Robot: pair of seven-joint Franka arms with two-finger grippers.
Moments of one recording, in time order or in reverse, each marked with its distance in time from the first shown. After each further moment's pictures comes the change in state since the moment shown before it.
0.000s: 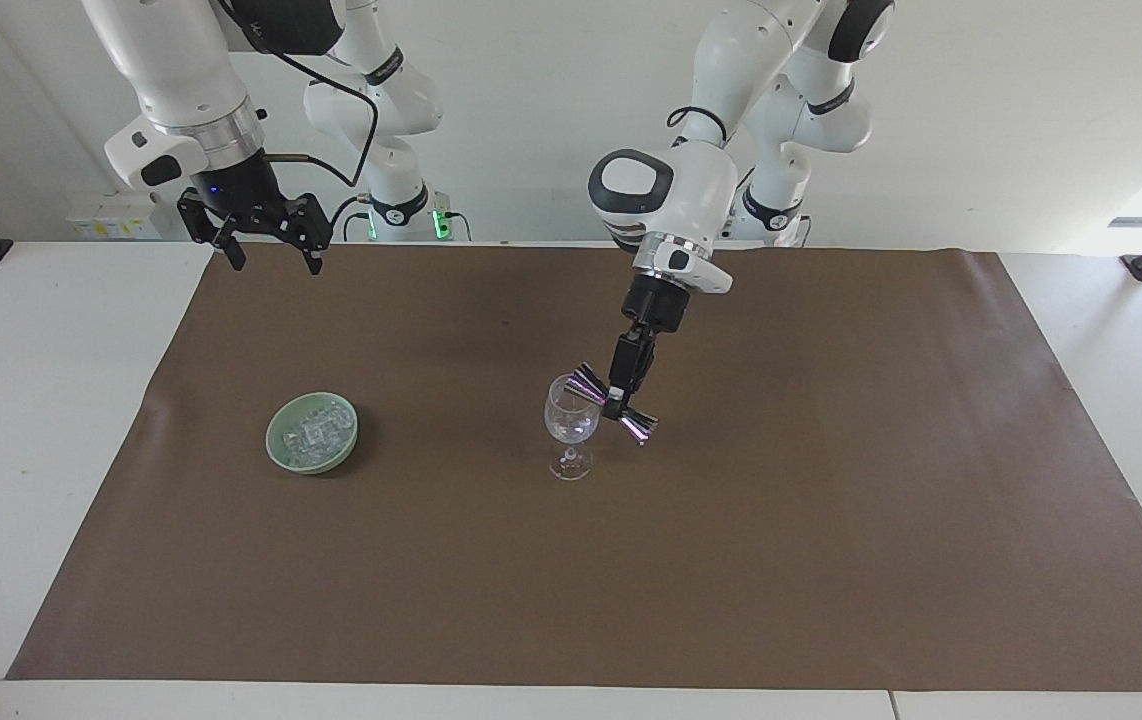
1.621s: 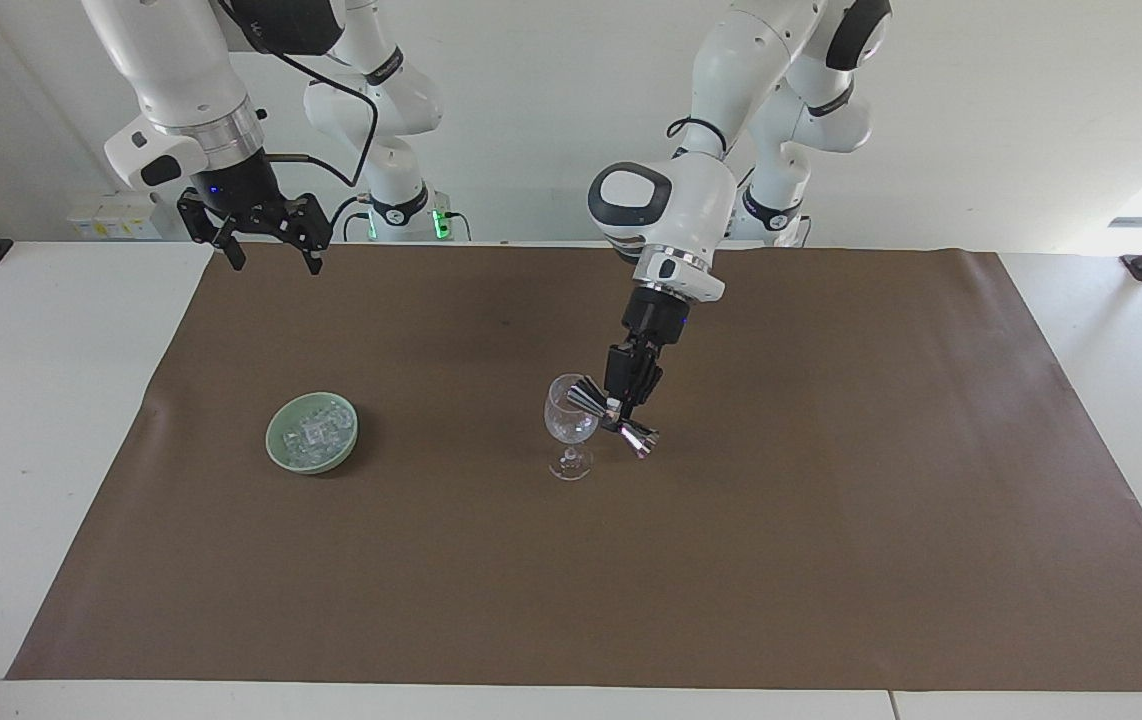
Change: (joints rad) left arm 0.000 0.019 0.010 0.011 0.015 0.000 0.172; right arm 0.000 0.000 0.001 0.000 0.000 0.000 0.000
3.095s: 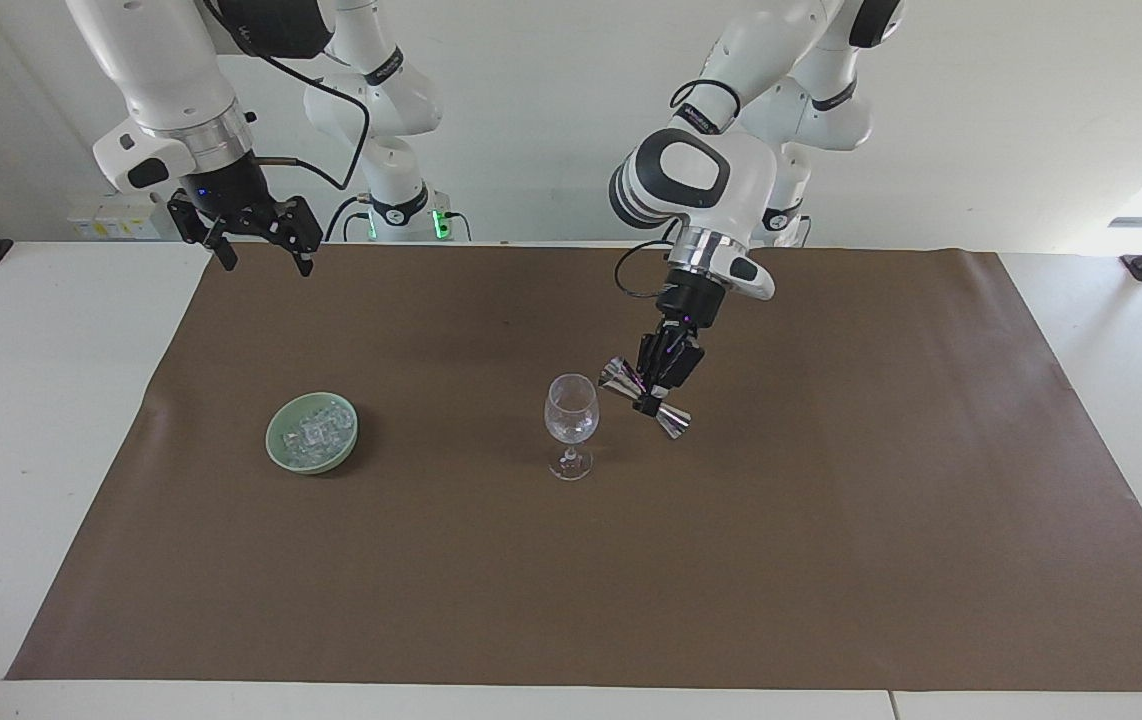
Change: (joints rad) left arm 0.088 -0.109 -0.002 0.000 -0.518 -0.085 -0.336; right arm -0.016 0.000 -0.004 -0.007 0.000 0.000 -0.001
